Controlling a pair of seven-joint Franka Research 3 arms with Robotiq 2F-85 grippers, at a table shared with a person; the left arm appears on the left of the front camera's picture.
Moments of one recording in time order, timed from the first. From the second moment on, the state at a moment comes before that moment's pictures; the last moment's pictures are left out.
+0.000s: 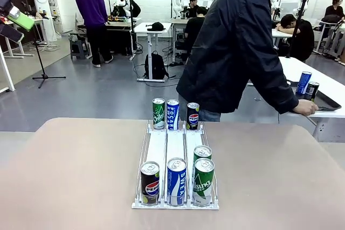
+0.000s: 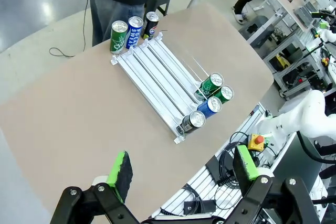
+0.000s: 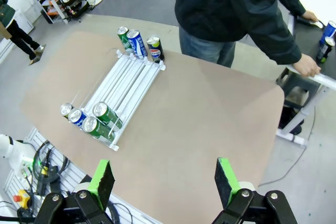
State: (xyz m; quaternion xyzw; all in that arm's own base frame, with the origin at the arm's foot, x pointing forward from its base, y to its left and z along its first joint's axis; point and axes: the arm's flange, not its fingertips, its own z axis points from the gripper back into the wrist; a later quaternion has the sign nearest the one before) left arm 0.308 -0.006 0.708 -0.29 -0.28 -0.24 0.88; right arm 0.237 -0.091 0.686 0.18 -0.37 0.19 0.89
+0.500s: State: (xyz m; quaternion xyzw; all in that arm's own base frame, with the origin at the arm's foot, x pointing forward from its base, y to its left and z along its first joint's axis) left arm 0.308 -0.006 0.709 -0.29 -0.28 -0.24 0.88; right arm 0.237 -0.091 0.686 0.18 -0.37 0.19 0.89
